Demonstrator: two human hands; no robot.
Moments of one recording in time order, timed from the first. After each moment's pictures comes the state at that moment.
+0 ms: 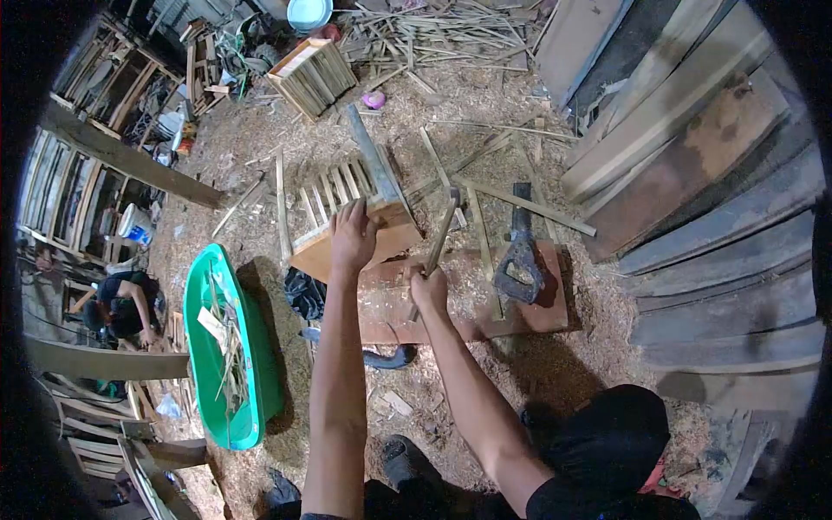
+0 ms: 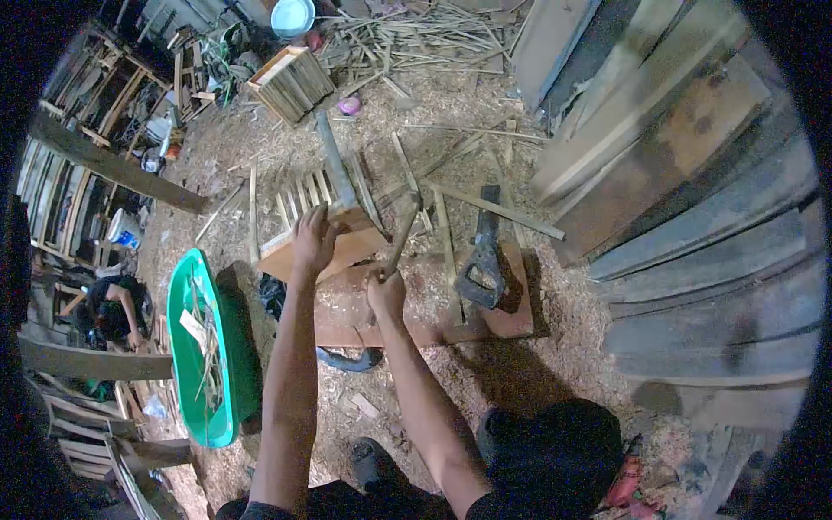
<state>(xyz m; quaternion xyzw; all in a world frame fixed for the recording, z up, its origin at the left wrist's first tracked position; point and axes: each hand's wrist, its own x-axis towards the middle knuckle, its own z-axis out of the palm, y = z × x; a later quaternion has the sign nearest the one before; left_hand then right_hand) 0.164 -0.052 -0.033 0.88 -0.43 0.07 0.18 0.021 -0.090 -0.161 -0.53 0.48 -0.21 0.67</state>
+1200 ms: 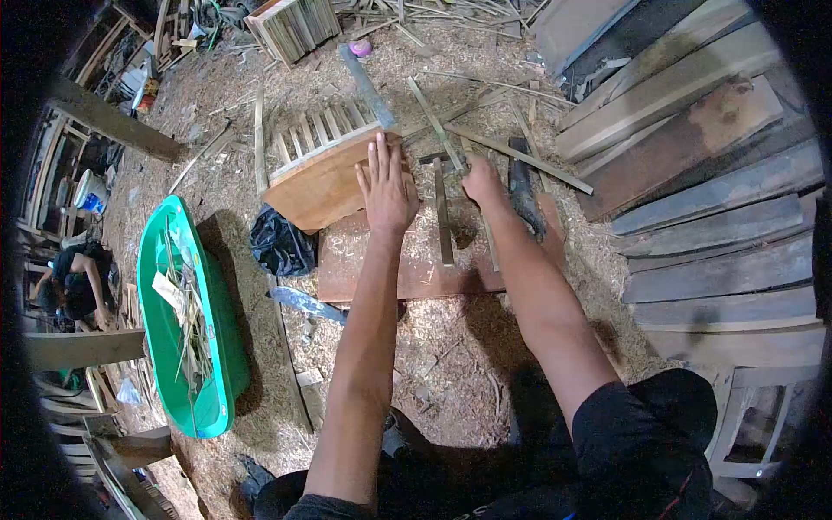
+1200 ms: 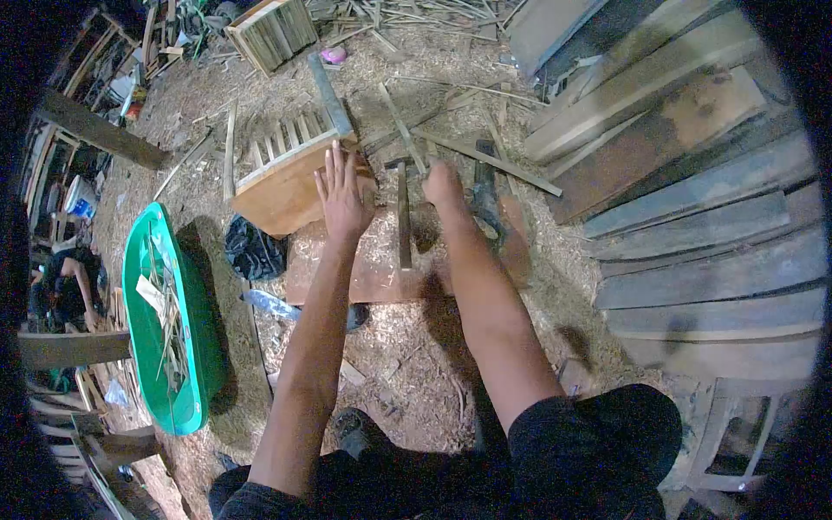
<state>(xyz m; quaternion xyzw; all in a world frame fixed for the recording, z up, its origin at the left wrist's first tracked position) 0.091 -0.075 -0.087 0.86 -0.42 0.16 0.24 -0.002 -0.256 -0.151 -0.86 0.34 -0.21 0.31</state>
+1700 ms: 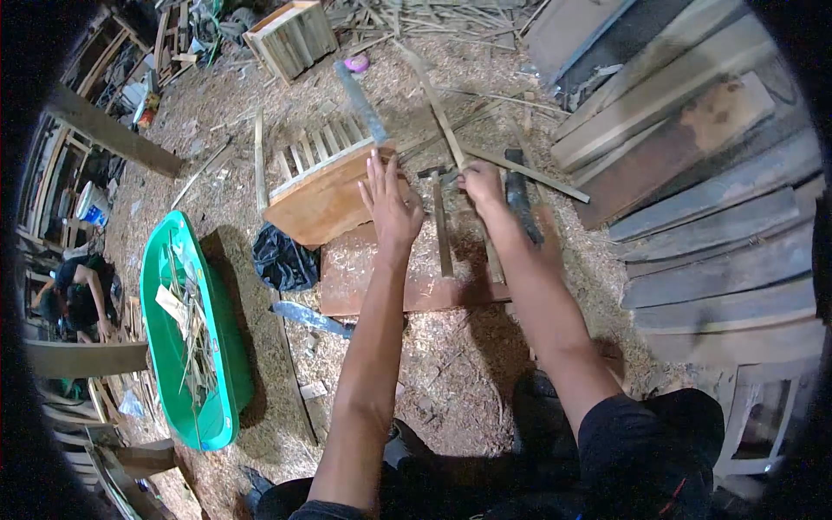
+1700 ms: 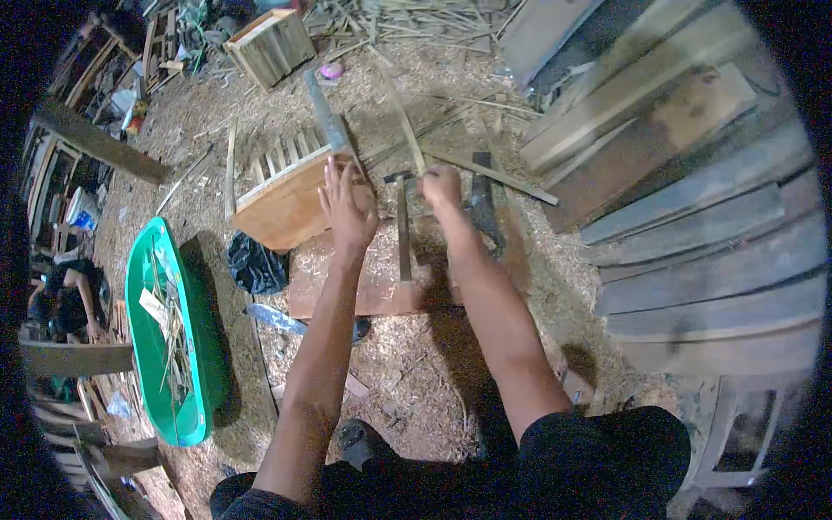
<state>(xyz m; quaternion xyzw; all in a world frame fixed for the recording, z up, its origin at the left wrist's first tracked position) 0.080 -0.082 -0.074 0.84 -0.38 0.12 0.37 0.015 -0.265 -0.149 -0.59 0.42 -0.26 0.64</state>
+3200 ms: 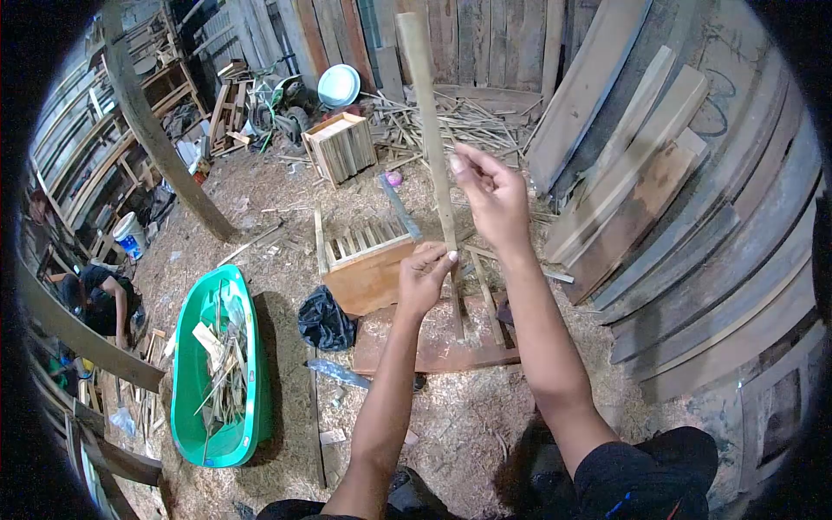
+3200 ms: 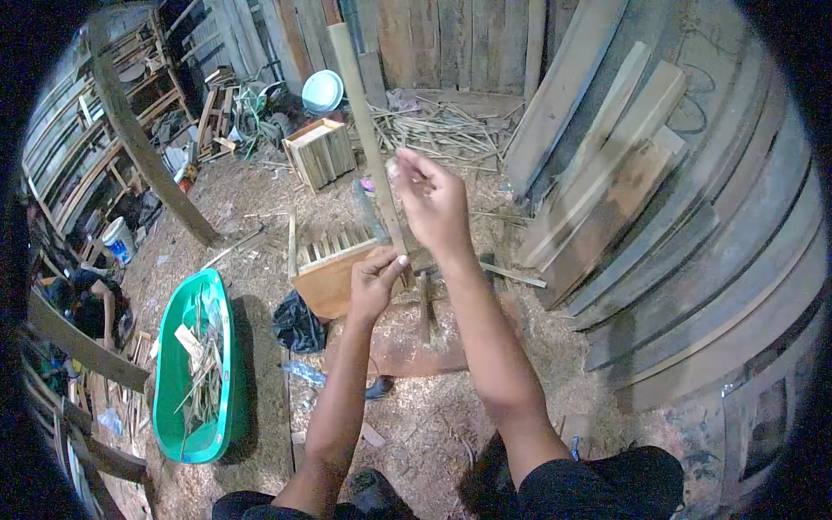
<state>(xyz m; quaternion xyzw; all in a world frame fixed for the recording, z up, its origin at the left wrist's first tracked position) 0.020 -0.035 0.086 0.60 -0.44 -0.09 0.66 -0.063 -0.145 0.217 -0.63 0.02 -0.49 0.60</state>
